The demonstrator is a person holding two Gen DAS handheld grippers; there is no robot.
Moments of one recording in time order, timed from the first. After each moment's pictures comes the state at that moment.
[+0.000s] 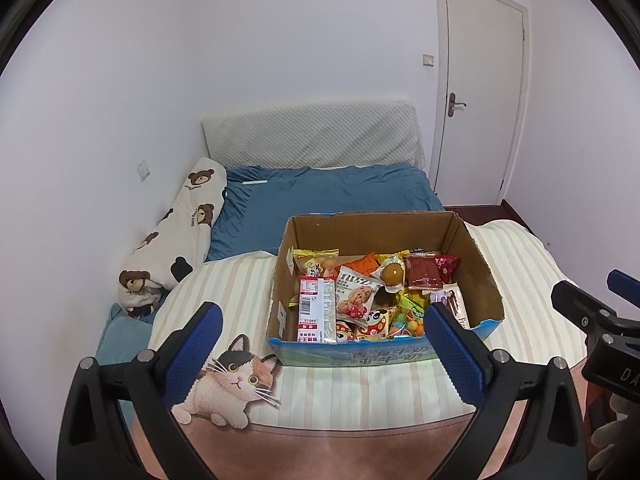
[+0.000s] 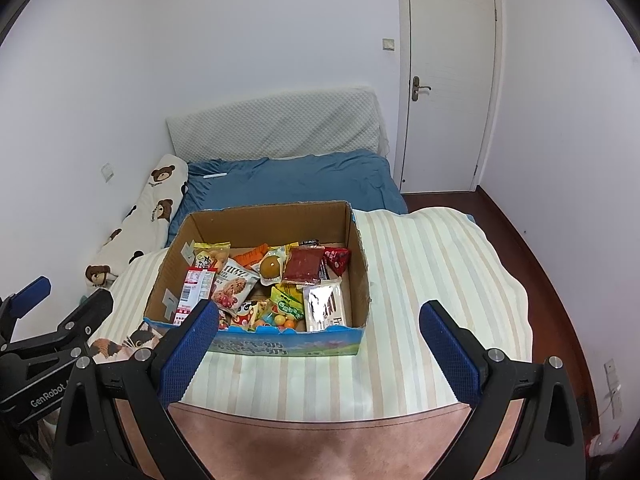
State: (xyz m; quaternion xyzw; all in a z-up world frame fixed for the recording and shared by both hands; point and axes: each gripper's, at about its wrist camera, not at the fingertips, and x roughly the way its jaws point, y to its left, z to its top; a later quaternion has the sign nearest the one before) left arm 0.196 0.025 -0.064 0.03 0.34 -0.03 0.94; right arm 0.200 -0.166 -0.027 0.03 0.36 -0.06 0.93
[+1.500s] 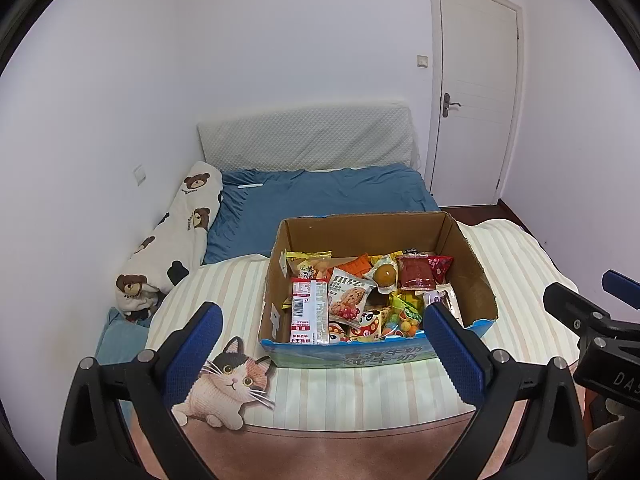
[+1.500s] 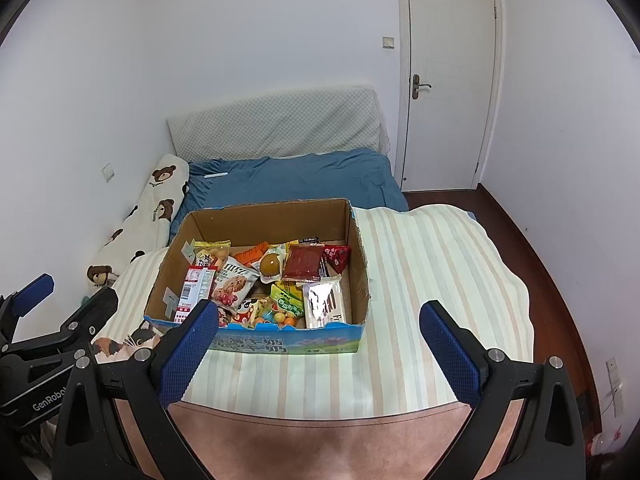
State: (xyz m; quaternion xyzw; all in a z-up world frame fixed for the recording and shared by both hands) left arm 0.192 0.020 -0.061 0.03 0.34 -0.04 0.94; right arm 0.193 -0.165 -0.028 0.04 0.36 -0.06 0.93
